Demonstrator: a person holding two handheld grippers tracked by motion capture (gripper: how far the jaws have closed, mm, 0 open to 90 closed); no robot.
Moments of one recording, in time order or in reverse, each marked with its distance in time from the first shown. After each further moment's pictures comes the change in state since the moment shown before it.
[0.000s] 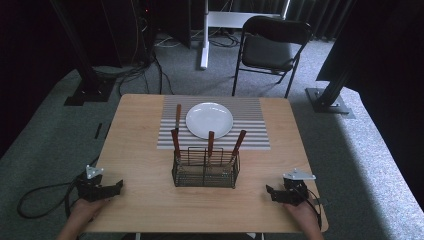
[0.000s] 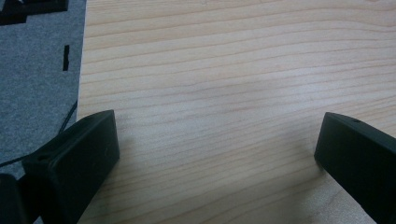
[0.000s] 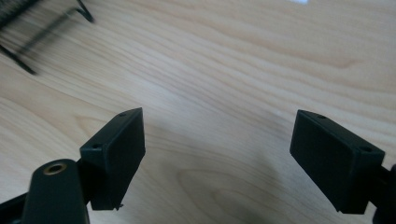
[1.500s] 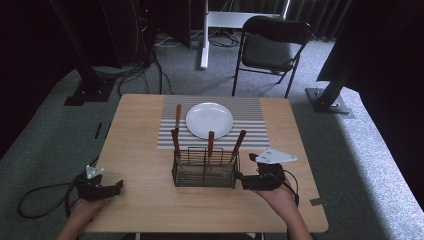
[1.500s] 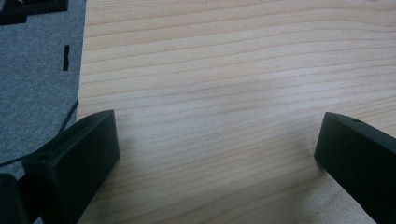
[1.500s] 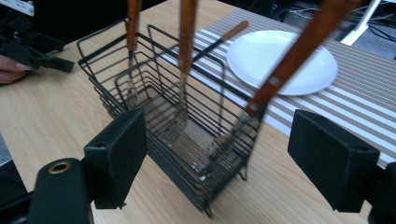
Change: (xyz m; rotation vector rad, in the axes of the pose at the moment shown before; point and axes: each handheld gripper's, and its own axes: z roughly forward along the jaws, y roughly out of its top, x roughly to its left) left arm 0.000 0.000 0.000 0.001 0.000 0.002; right arm 0.103 0.117 -0.053 -0.210 0.237 -0.181
